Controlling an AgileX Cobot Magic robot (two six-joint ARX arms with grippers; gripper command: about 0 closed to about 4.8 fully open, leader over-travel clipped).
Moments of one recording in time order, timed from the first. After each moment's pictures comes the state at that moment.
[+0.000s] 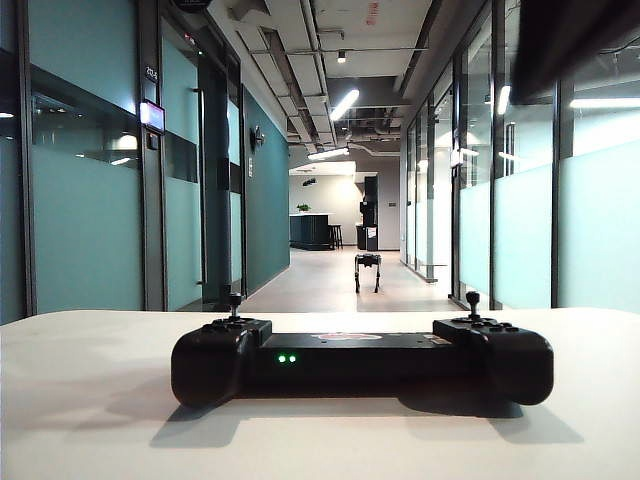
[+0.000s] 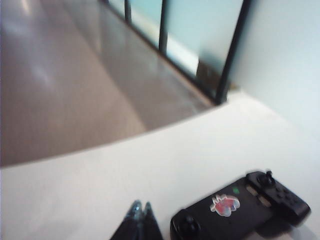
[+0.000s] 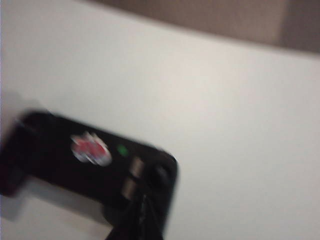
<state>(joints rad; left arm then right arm) -0.48 0.41 0.57 -0.34 0.09 -0.05 0.78 1.00 0.94 -0.70 0.36 0.31</state>
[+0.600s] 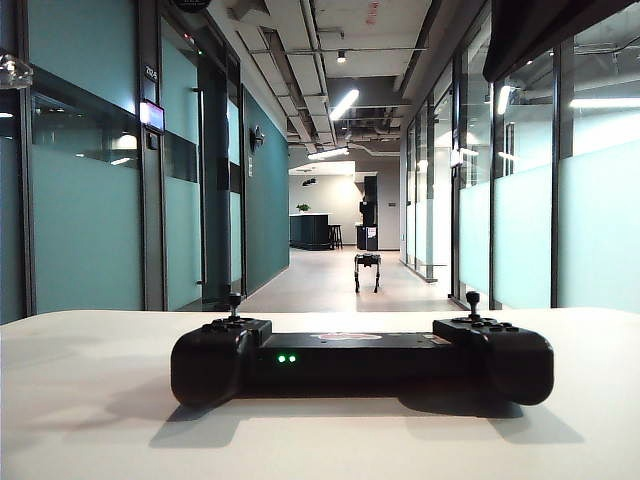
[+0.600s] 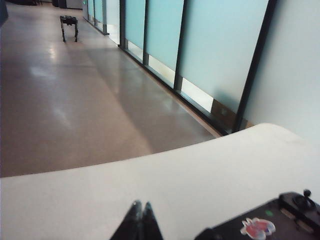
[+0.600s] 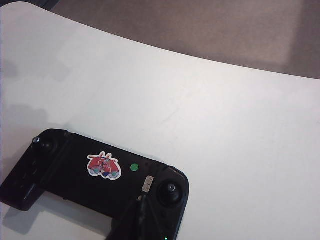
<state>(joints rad) -0.48 0.27 0.17 0.11 0.01 -0.06 0.79 0.98 0.92 -0.62 0.36 0.30</state>
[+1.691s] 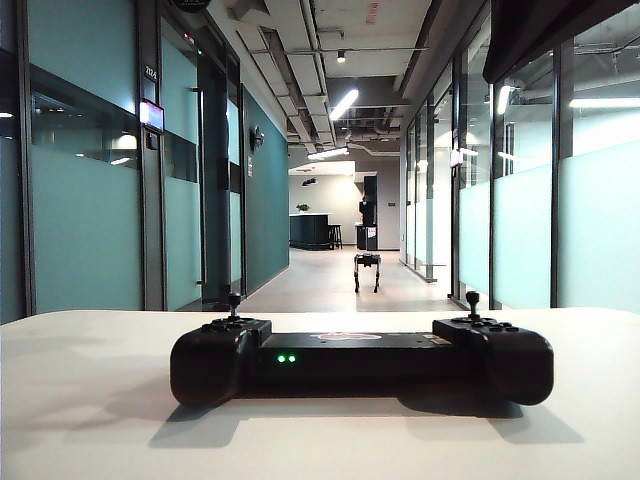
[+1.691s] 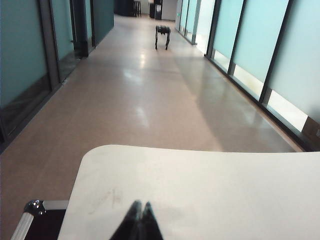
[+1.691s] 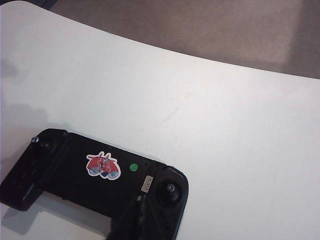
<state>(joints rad) -0.12 0.00 0.01 0.02 0.02 -0.06 0.79 0.98 0.92 -0.62 0.36 0.30</state>
